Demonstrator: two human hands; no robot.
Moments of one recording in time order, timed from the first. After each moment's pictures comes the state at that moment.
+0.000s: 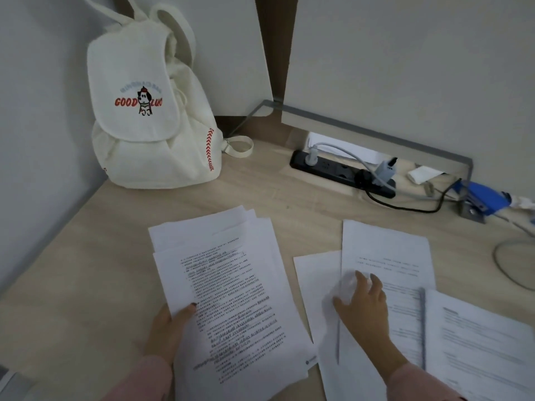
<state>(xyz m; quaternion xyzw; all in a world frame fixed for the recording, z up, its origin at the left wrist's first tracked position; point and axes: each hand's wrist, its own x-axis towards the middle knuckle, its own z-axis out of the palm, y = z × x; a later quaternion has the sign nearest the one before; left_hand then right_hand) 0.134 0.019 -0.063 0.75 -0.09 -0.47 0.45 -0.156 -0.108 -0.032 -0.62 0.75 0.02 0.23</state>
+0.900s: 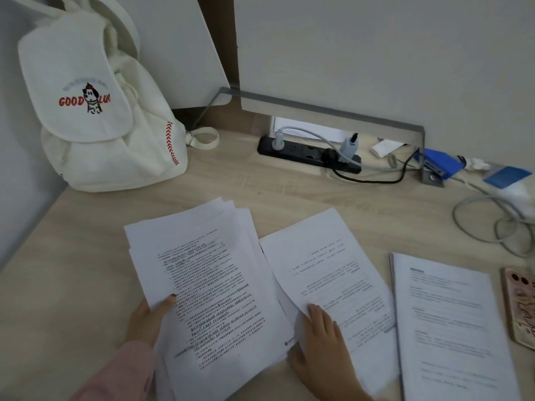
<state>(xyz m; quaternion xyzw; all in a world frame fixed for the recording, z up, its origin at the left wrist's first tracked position) 0.135 0.010 -0.055 0.79 -0.11 -0.46 0.39 -0.165 0.008 -0.057 -0.81 0.57 0.03 0.13</state>
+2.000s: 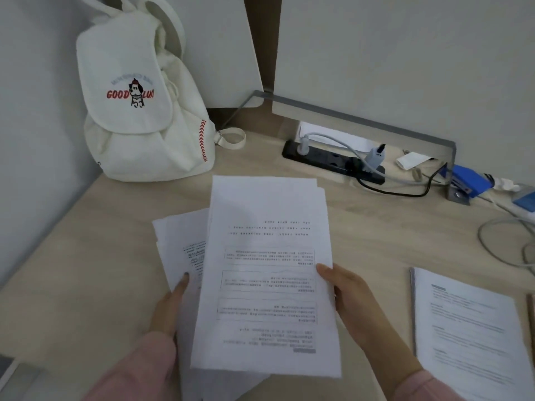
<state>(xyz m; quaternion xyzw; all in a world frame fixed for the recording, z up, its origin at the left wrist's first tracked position) 0.132 0.007 -0.043 0.75 0.01 -0.51 0.42 -0.129 -0.078 0.049 -0.33 0.55 -0.27 0.72</state>
